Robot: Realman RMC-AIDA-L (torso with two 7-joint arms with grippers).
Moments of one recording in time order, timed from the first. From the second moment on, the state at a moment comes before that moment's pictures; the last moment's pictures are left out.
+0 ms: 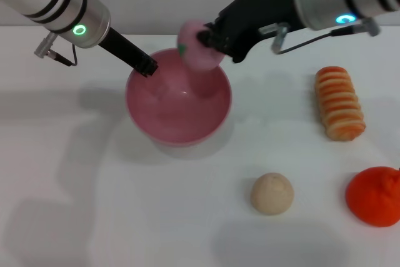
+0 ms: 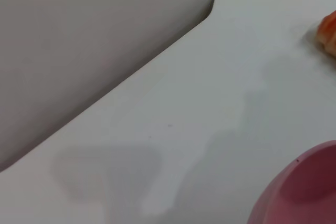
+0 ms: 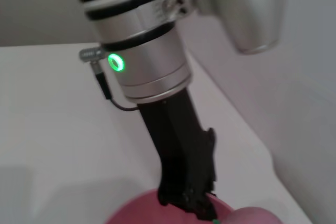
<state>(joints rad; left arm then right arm) -0.89 -2.04 1.21 1.00 2.61 1.32 -2.48 0.71 2.07 -1.45 -1.48 -2.29 -1.28 2.28</state>
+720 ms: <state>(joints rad) -0.88 -2.04 1.21 0.99 2.62 1.36 -2.48 0.61 2.07 -1.41 -1.43 -2.10 -1.12 2.09</state>
